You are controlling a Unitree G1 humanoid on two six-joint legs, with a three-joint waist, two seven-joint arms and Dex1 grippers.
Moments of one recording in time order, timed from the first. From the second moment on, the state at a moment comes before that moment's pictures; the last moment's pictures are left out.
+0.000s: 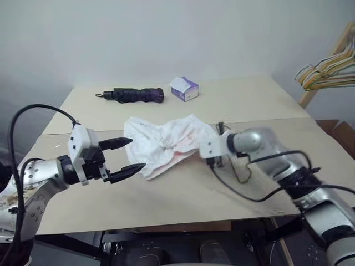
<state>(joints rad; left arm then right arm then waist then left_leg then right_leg) -0.05 0.82 0.29 -0.49 -0.72 0.56 -0.94 -0.83 -0.74 0.56 0.25 -0.33 -0.07 0.93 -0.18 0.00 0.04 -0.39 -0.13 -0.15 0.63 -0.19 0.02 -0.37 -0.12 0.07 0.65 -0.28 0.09</state>
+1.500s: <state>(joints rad) -0.15 0.81 0.17 -0.39 -0.63 0.50 -1.03 -0.51 -0.48 0.69 -0.24 -0.71 0.77 0.92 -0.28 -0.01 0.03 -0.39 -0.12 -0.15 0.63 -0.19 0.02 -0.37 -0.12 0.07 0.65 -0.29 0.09</state>
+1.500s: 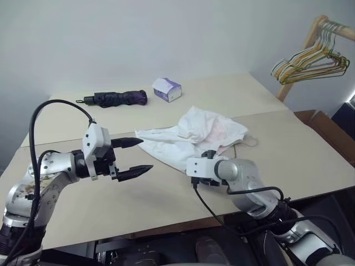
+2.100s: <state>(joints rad) -0.22 0.82 0.01 -0.17 -0.29 0.23 -1.04 -0.50 -0.53 0.61 -0.22 -0.69 0.63 0.89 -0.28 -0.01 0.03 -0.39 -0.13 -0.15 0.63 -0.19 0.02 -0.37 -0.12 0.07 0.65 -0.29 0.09</state>
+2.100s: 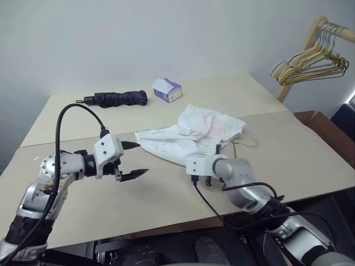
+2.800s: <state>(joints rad) -0.31 0.88 -0.19 0.34 0.04 -0.29 -1.18 -0.34 -0.83 0.26 -0.58 -0.21 0.56 1.12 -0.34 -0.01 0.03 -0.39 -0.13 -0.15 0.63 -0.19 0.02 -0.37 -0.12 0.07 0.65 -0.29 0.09</state>
